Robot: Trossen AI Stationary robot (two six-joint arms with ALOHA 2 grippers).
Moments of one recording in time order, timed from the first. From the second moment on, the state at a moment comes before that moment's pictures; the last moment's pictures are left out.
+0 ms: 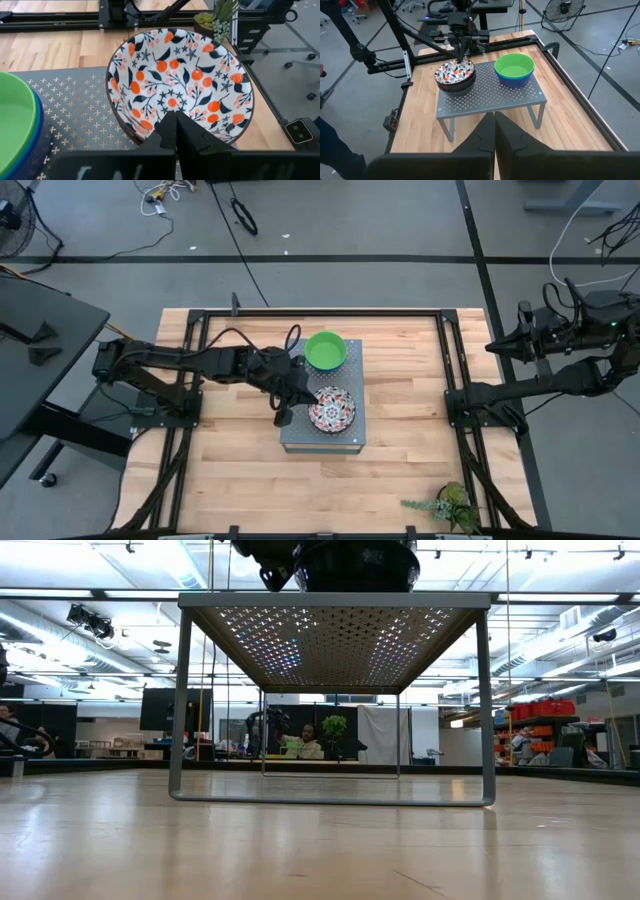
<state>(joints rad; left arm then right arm) -0.03 1.42 1.18 -0.32 0.16 0.01 -0.03 0.68 1.68 -1.43 -0.02 0.15</state>
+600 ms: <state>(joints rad) -0.02 1.33 1.19 -0.34 0.10 -0.02 -0.03 0.68 1.68 -1.43 -0.02 0.15</state>
